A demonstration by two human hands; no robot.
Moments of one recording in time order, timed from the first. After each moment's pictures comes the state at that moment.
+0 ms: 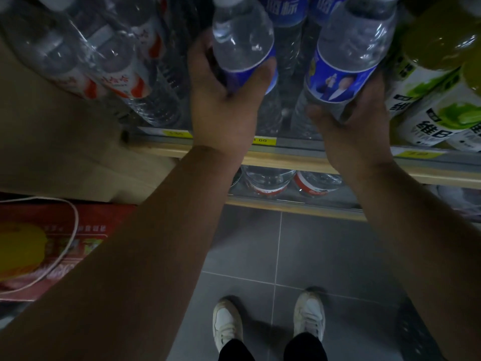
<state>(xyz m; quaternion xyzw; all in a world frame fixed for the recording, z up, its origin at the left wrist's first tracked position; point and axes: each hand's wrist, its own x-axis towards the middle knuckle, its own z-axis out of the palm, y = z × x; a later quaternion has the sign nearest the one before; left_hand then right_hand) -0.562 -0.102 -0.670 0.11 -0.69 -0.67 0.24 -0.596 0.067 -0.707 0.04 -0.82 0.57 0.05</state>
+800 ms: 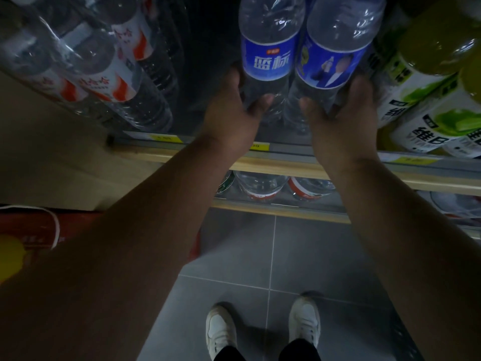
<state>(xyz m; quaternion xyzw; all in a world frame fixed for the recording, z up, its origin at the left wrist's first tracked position) -0.593 -0.104 -0.708 0.13 -0.82 -0.56 0.06 -0.607 0.050 -0.703 -0.03 -0.85 0.53 0.05</state>
